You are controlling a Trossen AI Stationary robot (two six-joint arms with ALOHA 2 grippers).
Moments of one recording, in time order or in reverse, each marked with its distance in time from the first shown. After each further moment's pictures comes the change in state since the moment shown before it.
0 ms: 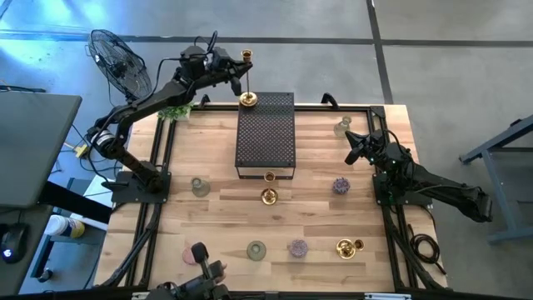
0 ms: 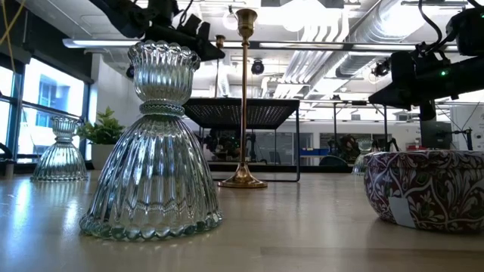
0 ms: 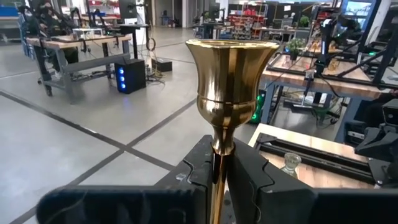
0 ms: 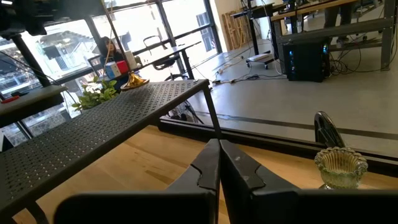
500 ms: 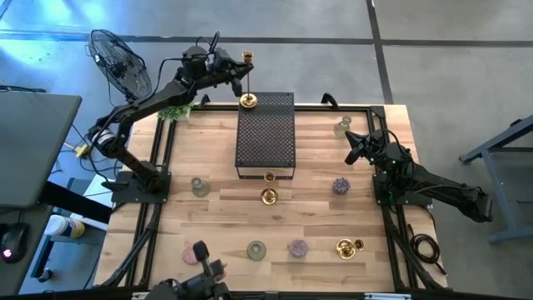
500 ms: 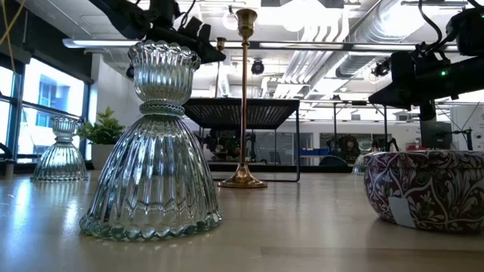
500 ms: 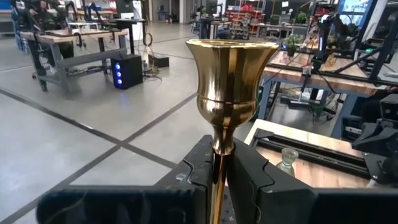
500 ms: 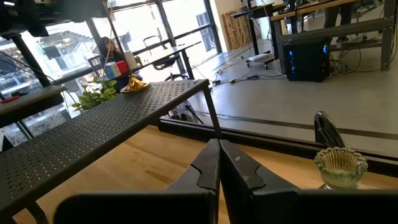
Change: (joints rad) left arm 0.000 0.016 0.001 -0.019 0.008 0.000; right arm 0.000 0.000 0.000 0.000 0.000 0.000
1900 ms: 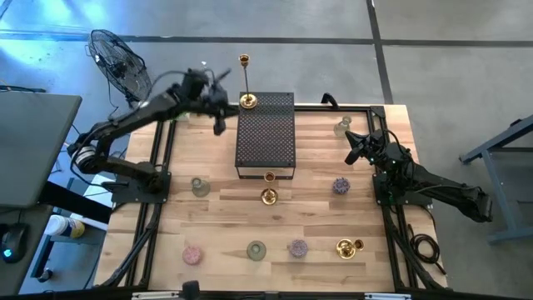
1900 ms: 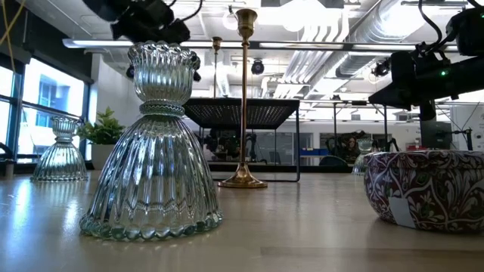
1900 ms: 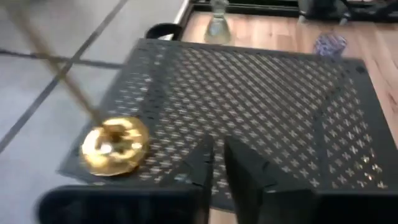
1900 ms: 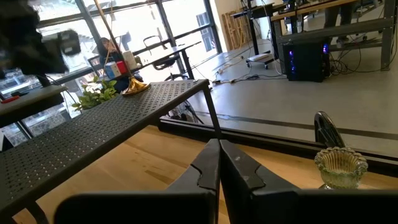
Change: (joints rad) left arm -0.086 -0.255 -0.211 -0.562 0.047 0.366; right arm 0.000 0.000 0.000 0.000 0.000 0.000
